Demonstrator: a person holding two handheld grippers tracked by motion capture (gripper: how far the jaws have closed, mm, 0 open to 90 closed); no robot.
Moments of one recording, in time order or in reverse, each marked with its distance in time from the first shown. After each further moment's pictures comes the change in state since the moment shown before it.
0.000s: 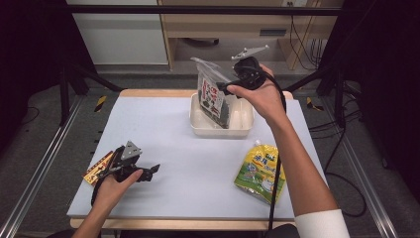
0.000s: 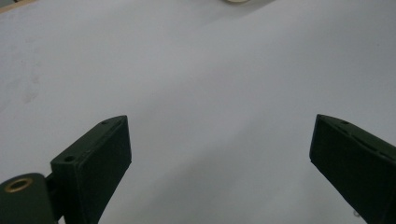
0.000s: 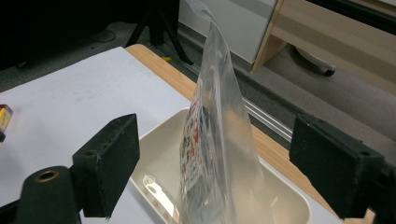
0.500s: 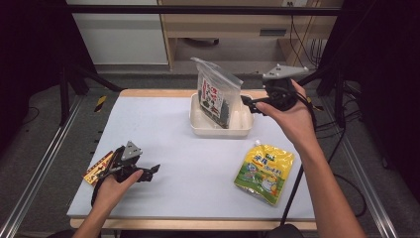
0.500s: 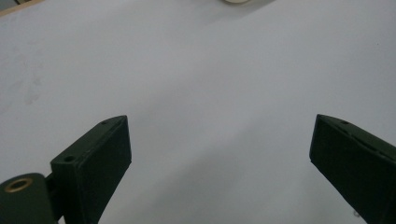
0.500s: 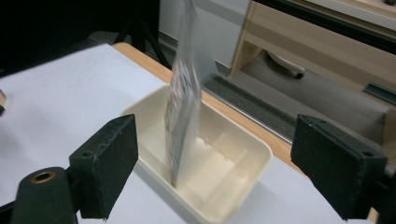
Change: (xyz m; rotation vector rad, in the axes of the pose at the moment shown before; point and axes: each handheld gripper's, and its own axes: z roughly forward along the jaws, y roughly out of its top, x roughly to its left) left arm -0.002 0.001 -0.001 0.001 0.003 0.008; right arm 0.001 -0.053 -0.076 -0.062 -0.089 0.007
